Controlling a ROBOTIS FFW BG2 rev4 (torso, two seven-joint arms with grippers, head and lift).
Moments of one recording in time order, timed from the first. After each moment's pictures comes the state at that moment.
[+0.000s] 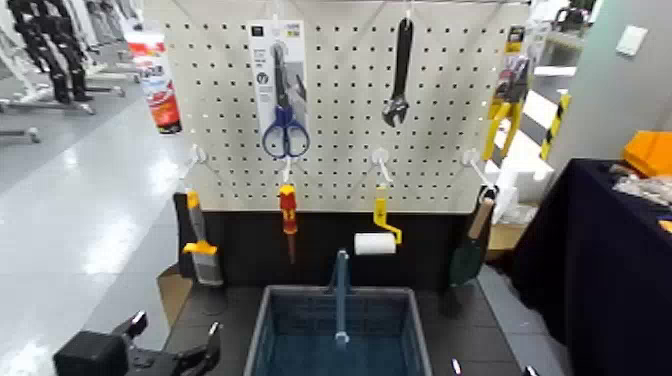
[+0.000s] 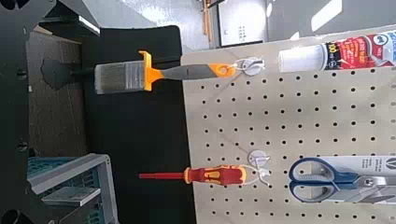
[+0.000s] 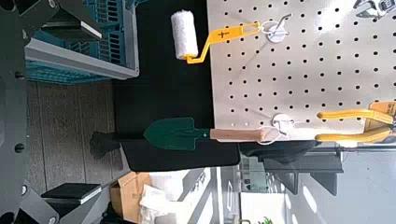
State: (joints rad) left arm 0.44 0.00 0.10 -2.09 -0.04 0.17 -0.22; right arm 0.58 -0.14 0.16 -2.07 -0.12 0.04 -0.26
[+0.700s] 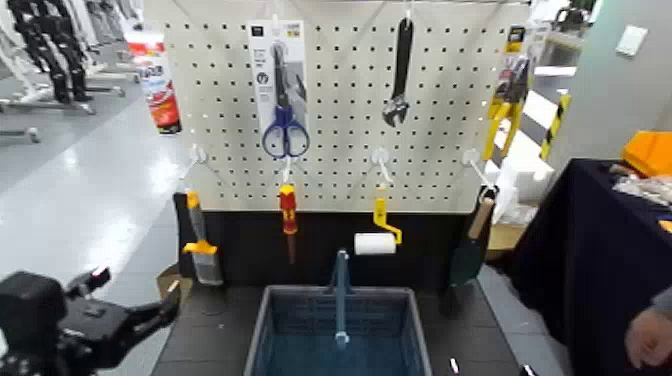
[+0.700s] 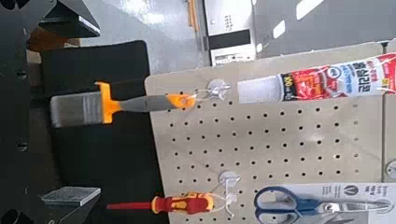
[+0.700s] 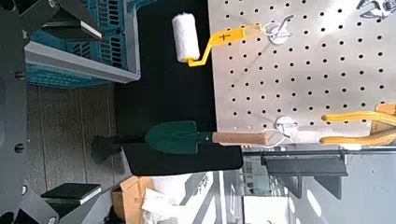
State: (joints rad) left arm 0.29 0.01 0.28 -2.14 -0.04 0.30 -0.46; right arm 0.57 -0.14 0.16 -2.07 -0.13 0.05 -0.25
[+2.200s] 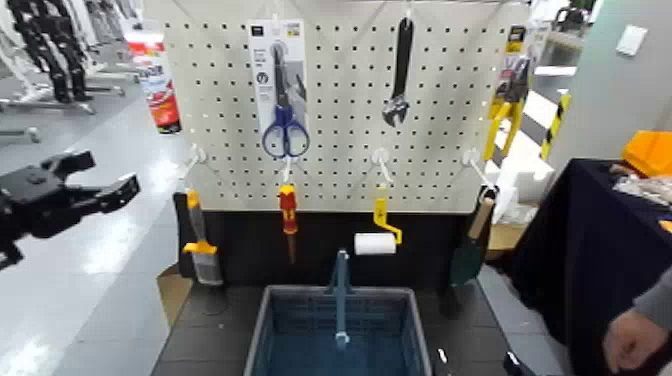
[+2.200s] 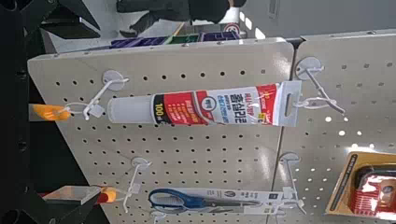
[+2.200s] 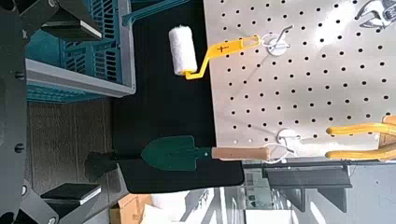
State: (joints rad) left arm -0.18 0.28 0.41 -1.97 0.22 0.60 -0.89; right arm 0.51 -0.13 0.16 -2.03 -0.15 0.06 -0.19
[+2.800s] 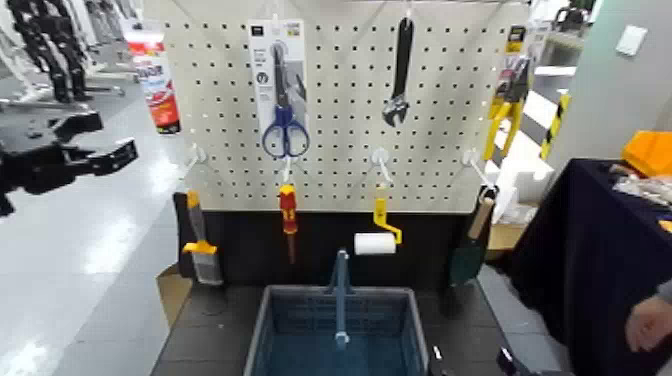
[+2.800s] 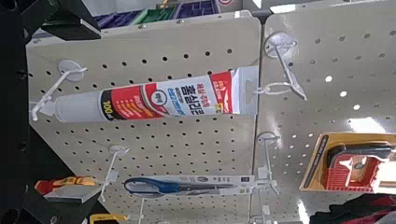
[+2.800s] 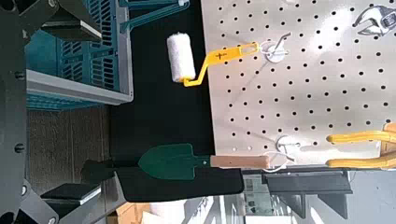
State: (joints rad) left arm -0.34 0.38 0.35 -1.86 0.25 0.63 -1.03; right arm 0.49 -0.13 0.17 -2.02 -0.16 0.06 -0.17
